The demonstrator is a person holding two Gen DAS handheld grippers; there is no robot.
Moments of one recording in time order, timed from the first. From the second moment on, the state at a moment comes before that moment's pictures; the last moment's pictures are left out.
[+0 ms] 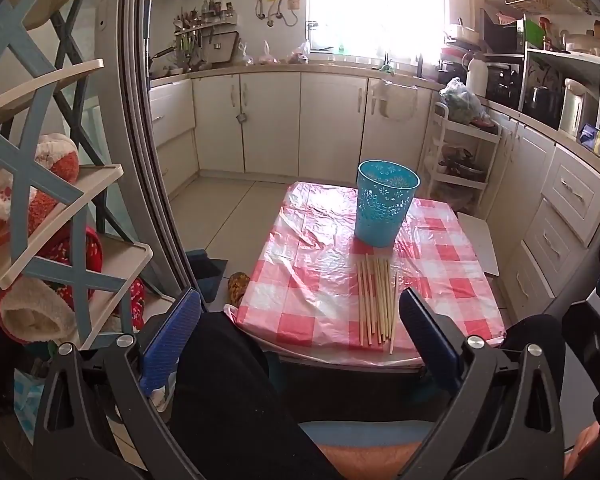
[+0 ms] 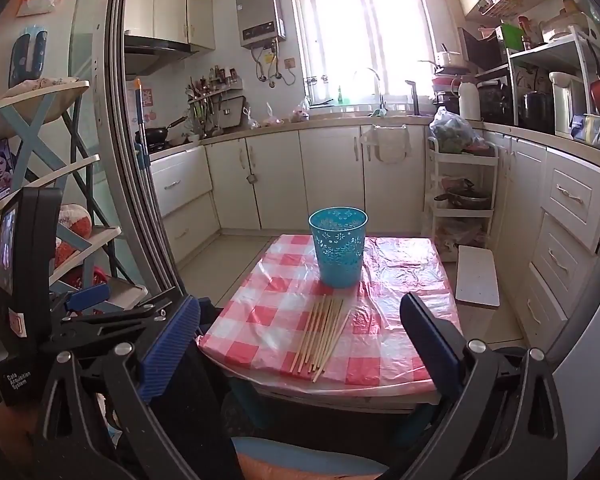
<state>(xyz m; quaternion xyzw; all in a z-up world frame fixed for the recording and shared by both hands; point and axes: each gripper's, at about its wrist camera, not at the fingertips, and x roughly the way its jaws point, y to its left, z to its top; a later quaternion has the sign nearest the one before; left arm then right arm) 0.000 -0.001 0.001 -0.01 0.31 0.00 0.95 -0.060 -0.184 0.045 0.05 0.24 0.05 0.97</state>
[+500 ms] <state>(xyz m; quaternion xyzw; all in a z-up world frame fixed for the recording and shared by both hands) -0.005 -0.002 0.004 -0.01 0.31 0.00 0.95 -0.066 -0.183 0.040 0.05 0.24 0.05 0.97</state>
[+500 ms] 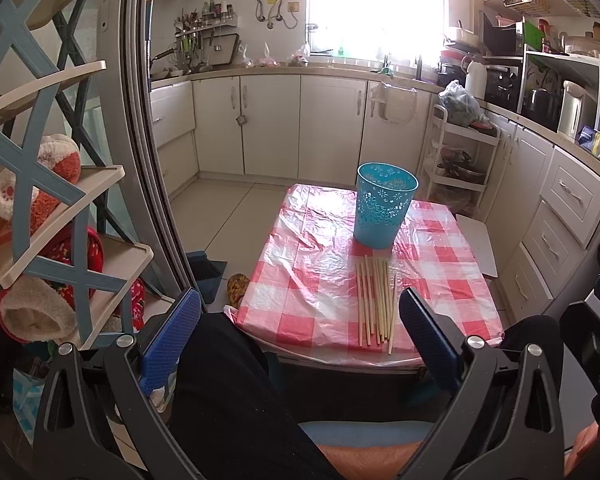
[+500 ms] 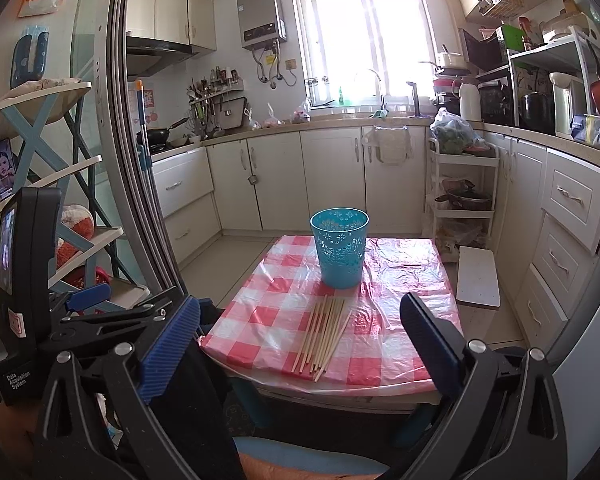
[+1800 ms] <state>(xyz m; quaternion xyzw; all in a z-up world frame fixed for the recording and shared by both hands) 0.049 0.010 -0.038 -0.03 0.38 -0.02 0.92 0.000 -0.207 0.000 0.06 0.32 0.06 0.94</state>
